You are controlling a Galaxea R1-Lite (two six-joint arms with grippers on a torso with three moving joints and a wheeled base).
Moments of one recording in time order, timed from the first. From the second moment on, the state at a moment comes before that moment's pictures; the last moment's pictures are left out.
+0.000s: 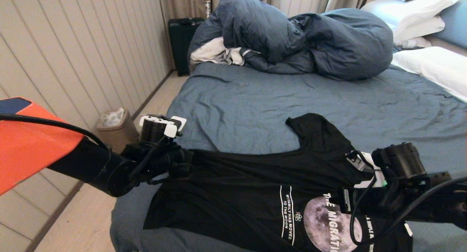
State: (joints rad) left arm -0.48 2.02 -0.96 -0.58 0.13 0.03; right arm 0.19 1.63 -0.60 -0.19 0.15 0.25
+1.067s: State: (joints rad) left arm -0.34 2.30 -1.39 -0.56 0.14 0.22; right arm 0.19 1.67 -0.59 -0.20 0.15 0.24
